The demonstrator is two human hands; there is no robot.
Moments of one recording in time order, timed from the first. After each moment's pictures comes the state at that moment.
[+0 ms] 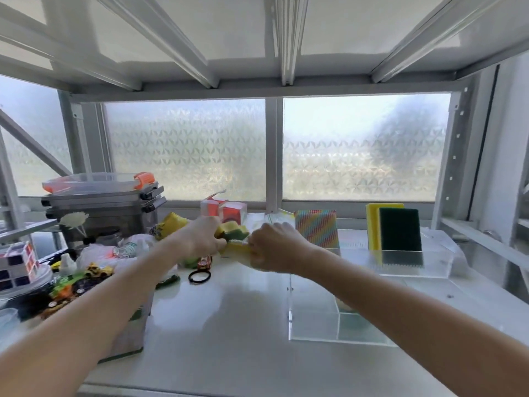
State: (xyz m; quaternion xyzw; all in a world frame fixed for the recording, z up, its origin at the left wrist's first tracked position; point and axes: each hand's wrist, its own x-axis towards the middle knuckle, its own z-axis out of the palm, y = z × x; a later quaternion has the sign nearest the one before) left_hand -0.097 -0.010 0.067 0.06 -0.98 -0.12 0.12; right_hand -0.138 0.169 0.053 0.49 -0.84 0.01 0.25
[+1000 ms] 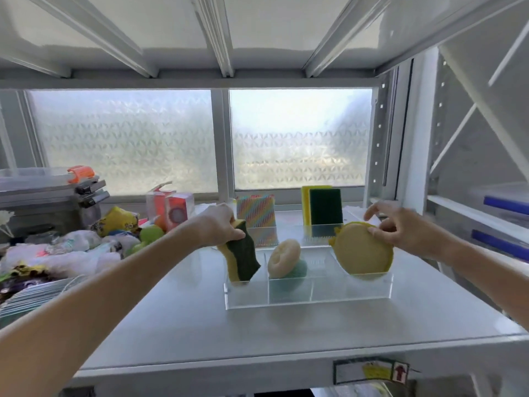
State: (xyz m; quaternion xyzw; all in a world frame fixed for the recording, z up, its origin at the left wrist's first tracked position) left_hand -0.091 0.136 0.074 0.03 -0.98 -0.17 0.06; right_hand -0.147 0.482 0.042 0.24 -0.92 0.28 0.13
